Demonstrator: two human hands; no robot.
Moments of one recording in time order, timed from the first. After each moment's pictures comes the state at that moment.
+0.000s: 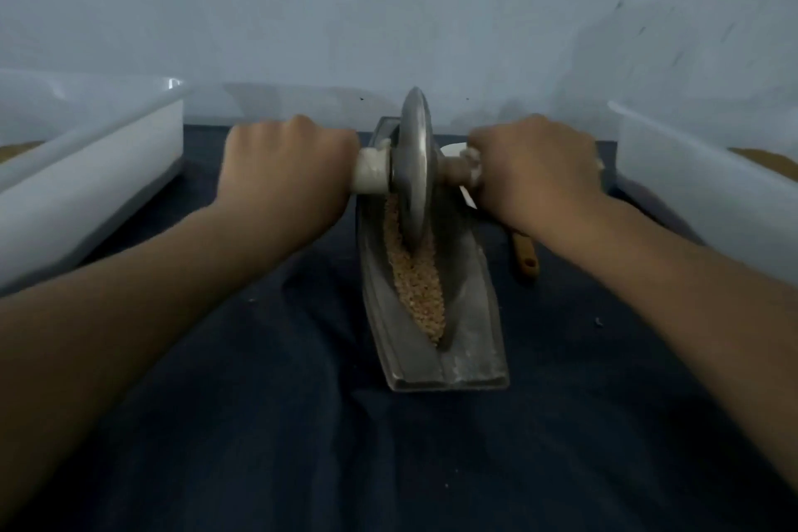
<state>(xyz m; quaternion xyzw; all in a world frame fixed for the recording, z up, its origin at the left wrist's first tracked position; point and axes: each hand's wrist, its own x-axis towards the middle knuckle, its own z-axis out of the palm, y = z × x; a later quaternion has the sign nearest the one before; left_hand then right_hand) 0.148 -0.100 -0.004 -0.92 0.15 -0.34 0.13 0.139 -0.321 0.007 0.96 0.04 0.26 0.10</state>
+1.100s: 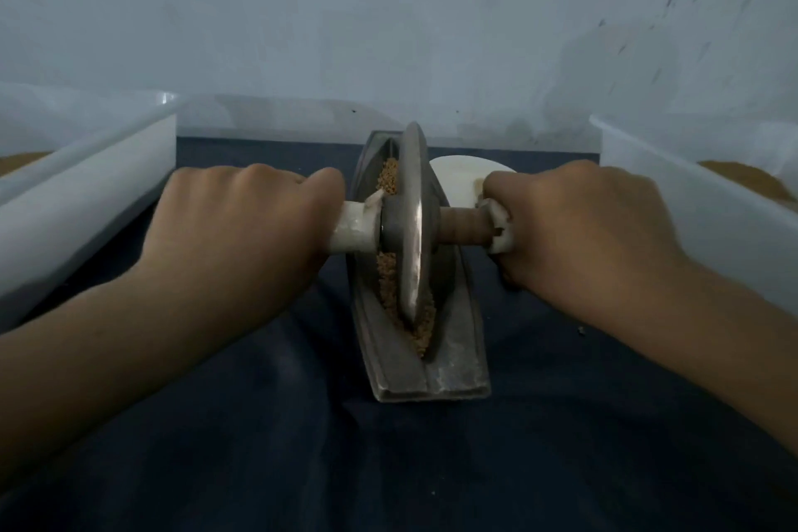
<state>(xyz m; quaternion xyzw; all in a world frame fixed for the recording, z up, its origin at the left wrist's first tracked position) 0.098 -0.074 -0.008 -0.90 0.21 -0.37 0.11 0.074 -0.347 -0.002 0.92 0.14 0.35 0.10</state>
